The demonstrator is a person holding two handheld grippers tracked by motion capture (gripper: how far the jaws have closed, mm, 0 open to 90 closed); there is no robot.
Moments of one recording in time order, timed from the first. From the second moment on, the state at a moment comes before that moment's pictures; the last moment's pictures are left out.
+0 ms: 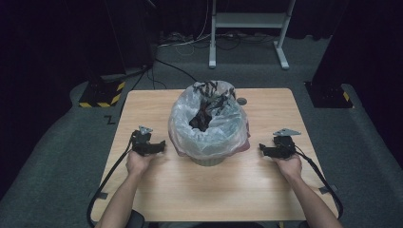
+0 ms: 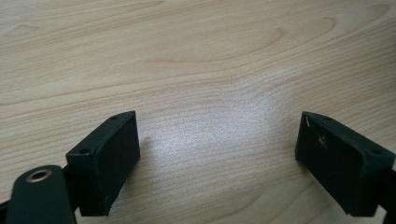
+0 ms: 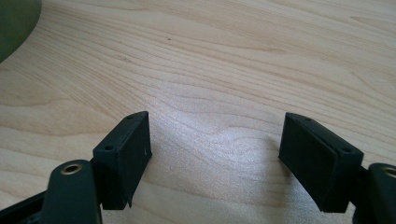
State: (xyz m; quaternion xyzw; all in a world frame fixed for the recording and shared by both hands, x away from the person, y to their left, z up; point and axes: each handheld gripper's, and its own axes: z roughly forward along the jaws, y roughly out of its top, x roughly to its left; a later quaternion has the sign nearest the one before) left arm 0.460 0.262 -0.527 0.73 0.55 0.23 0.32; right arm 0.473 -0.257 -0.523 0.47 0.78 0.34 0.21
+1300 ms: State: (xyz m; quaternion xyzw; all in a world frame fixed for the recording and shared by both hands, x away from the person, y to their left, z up) left arm 0.462 0.249 -0.527 0.75 0.53 0.23 0.32; right arm 0.476 -0.244 -0.522 0.50 0.78 0.33 0.21
